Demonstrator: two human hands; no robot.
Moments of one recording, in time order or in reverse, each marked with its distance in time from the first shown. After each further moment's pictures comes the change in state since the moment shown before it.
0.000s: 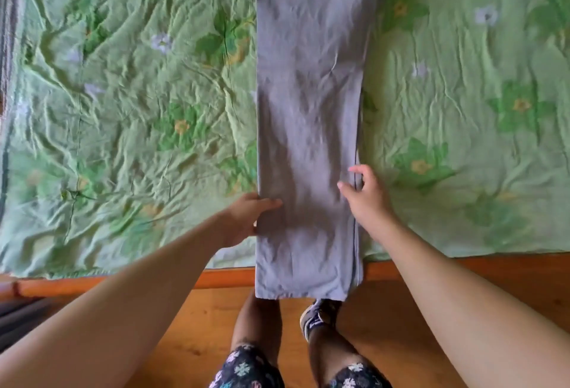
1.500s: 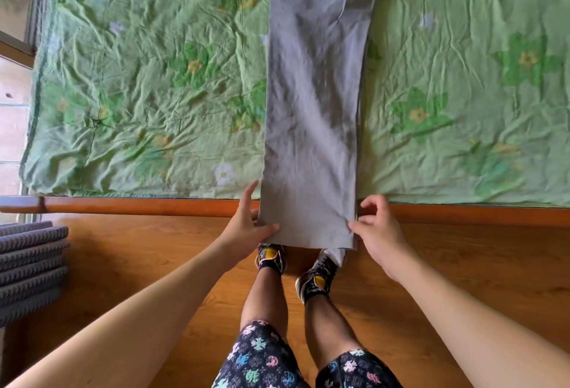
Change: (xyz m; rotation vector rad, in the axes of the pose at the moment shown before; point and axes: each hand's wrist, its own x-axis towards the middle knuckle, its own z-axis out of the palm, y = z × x) left_hand -0.078 -0.161 0.037 0.065 0.128 0.276; right_hand -0.150 0.094 -0.045 0.113 -0.296 0.143
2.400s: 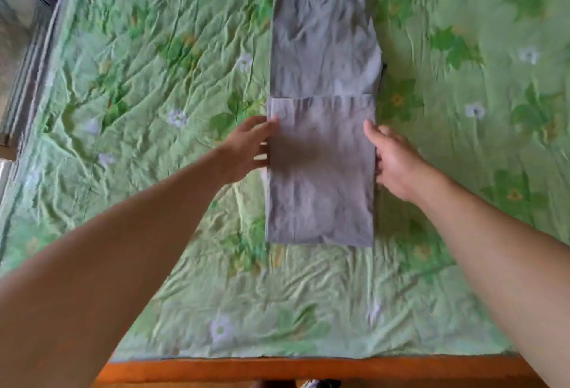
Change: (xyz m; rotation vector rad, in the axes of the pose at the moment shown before) left_hand 0.215 0.353 -0.071 -0.161 -0.102 0.227; right_hand 0.215 -0.316 -0.081 0.390 -0.039 -0.120
